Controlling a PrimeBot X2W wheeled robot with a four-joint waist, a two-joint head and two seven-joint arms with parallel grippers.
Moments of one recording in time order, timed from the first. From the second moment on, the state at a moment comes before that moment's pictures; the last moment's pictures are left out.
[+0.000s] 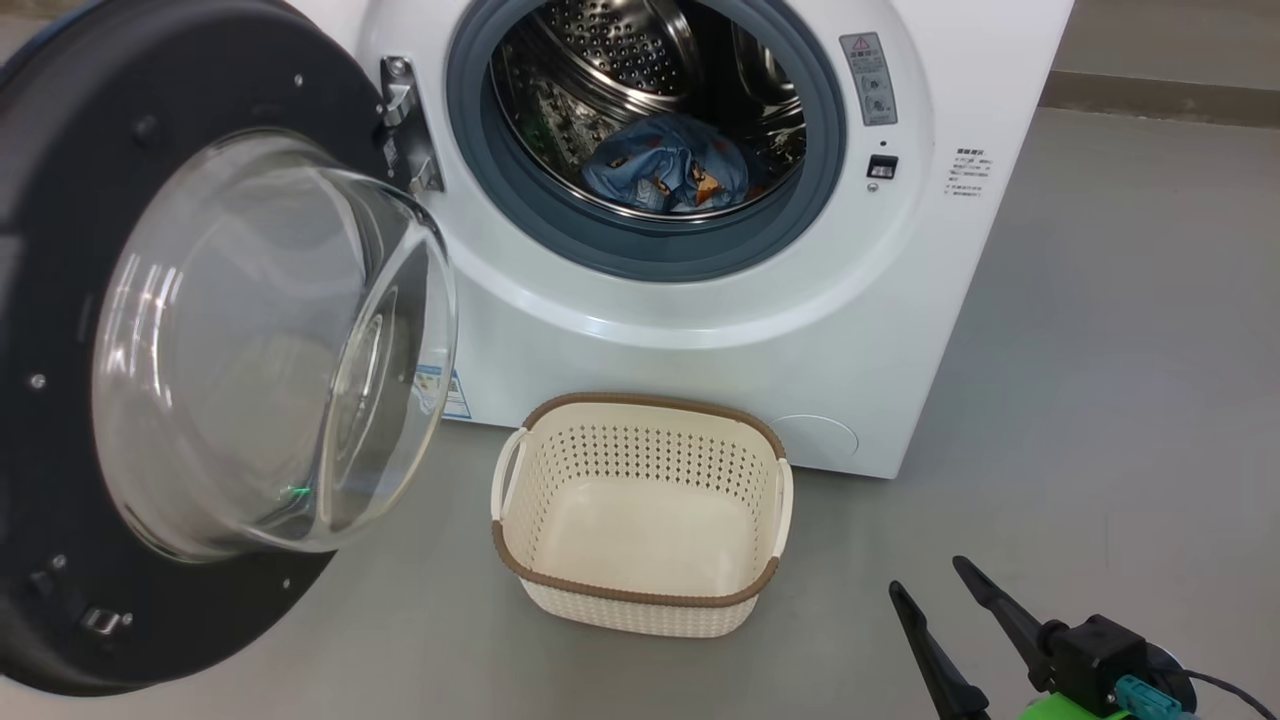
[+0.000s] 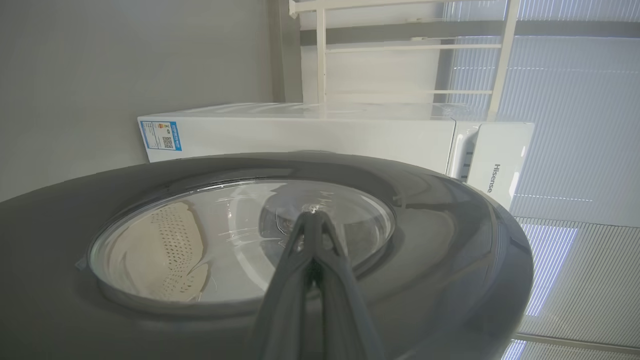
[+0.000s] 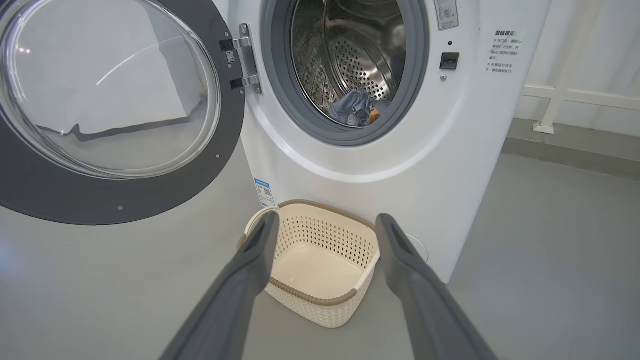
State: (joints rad) left arm -0.81 0.43 0.61 1.00 -1.21 0.03 0.80; right arm 0.00 -0.22 0.23 0.22 0.28 0.13 -0.26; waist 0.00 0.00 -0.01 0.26
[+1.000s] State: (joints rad) left arm -0.53 0.09 0.48 0.19 -1.26 0.30 1.09; right arm 0.00 -0.19 0.21 0.22 0.28 0.13 -0.26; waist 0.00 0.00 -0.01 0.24
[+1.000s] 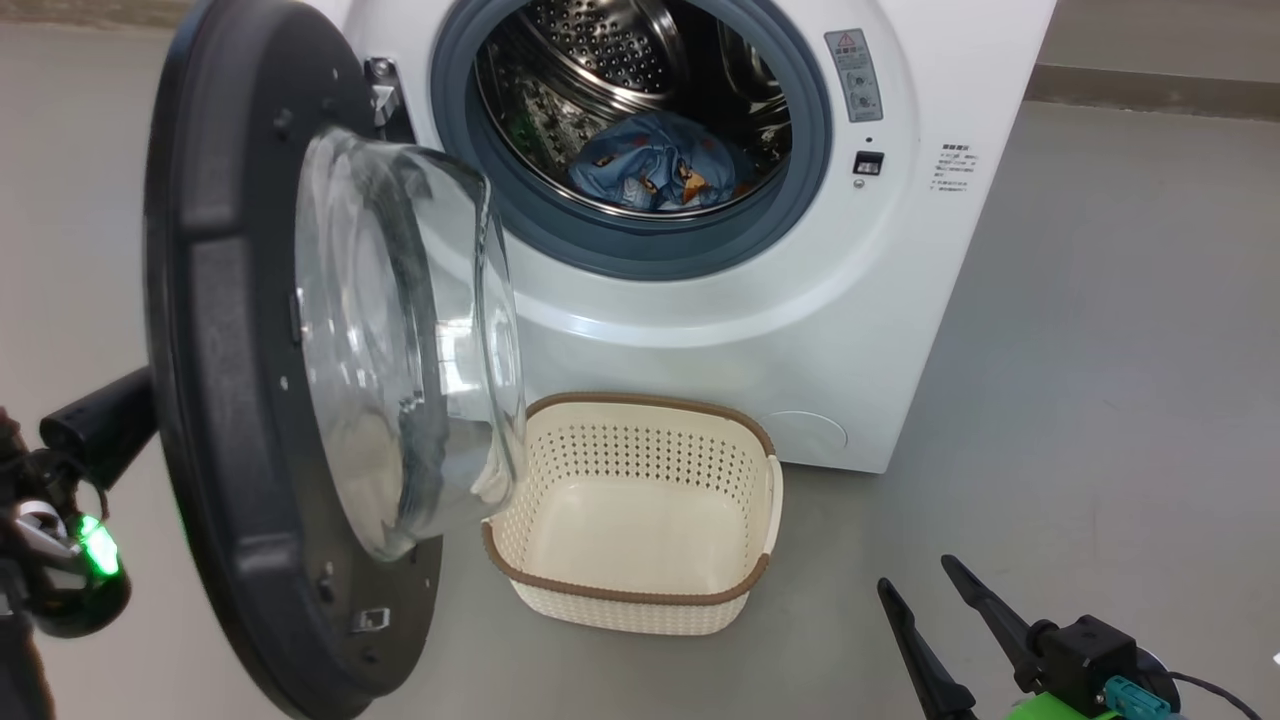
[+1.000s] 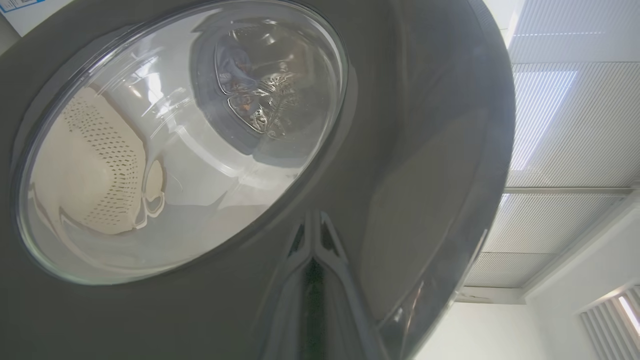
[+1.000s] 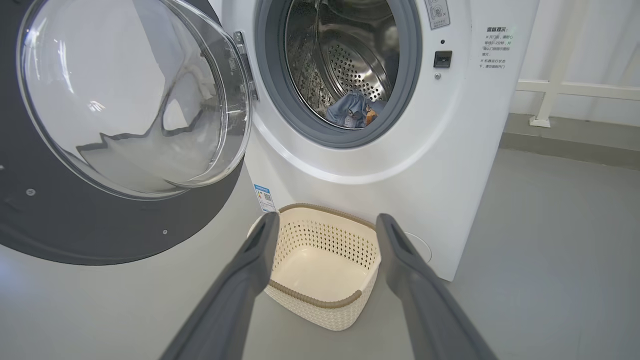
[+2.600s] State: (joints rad) left arm -0.63 0.04 0.25 0.46 -1.40 0.04 0.56; right arm 0.00 -0.17 0.19 0.22 0.28 0.13 -0.26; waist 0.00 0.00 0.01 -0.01
